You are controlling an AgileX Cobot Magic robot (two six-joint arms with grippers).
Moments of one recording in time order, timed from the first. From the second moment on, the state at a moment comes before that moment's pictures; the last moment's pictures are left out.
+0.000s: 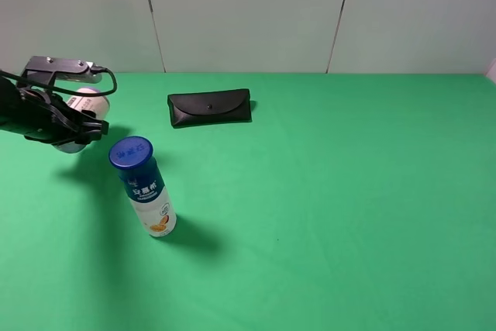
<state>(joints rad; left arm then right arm) -0.08 1.76 -0.68 -0.37 -0.21 0.44 0.20 -0.01 -0.49 -0.05 1.03 0.06</state>
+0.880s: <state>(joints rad) -0.08 1.77 -0.68 -0.38 -0.23 0.44 0.20 -0.01 -0.49 -0.05 1.03 0.06</state>
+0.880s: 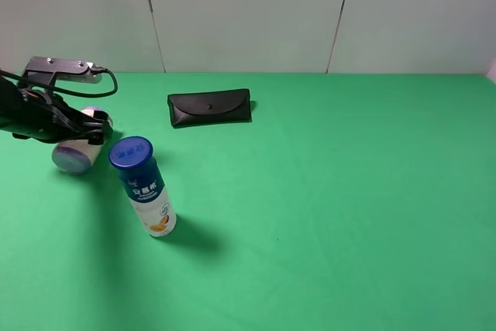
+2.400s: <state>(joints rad) -0.07 0.92 -0.86 0.07 0.84 0.05 0.20 -0.01 -0.49 -0.05 1.03 0.06</state>
